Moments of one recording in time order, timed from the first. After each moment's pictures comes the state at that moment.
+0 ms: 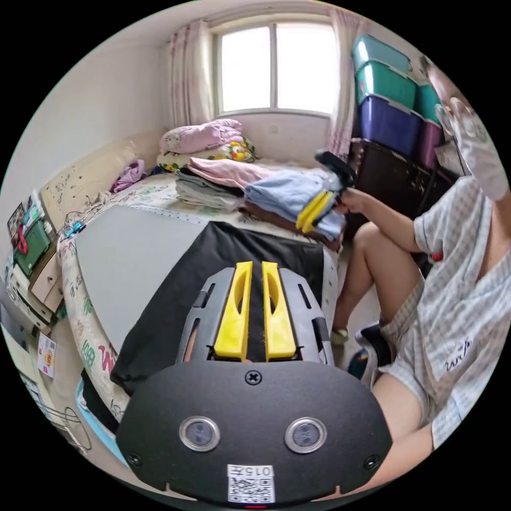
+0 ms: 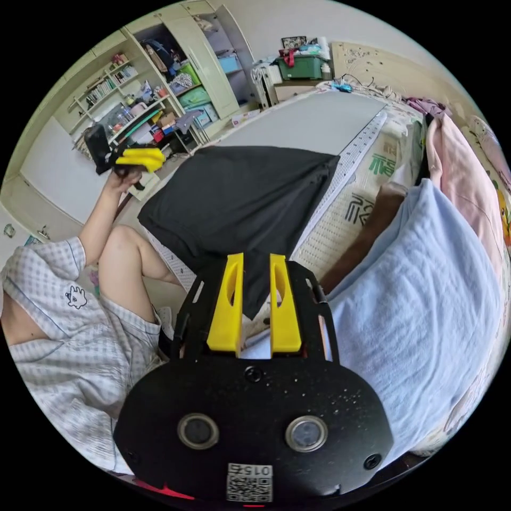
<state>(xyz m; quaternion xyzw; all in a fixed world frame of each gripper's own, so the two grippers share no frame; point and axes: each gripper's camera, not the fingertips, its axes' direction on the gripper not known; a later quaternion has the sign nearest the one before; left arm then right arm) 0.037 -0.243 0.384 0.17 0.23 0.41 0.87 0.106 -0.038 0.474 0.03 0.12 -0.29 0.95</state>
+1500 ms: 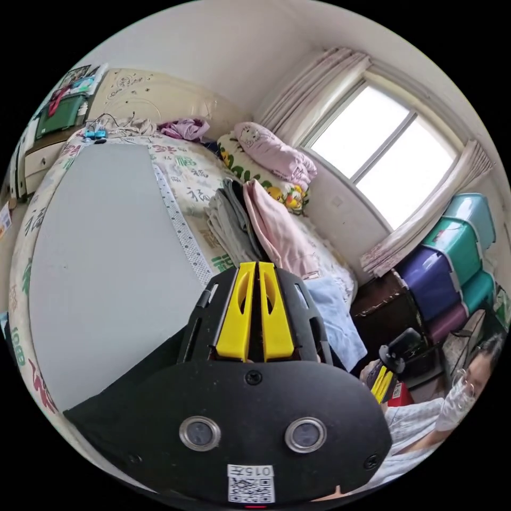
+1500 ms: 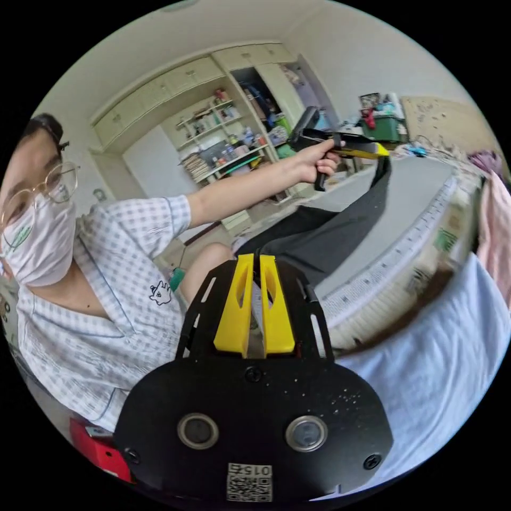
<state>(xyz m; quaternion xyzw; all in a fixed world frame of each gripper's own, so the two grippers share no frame) -0.010 -0.502 0.485 0.12 0.36 0.11 0.92 0.109 0.037 0.411 0.09 -0.13 -0.45 0.88</state>
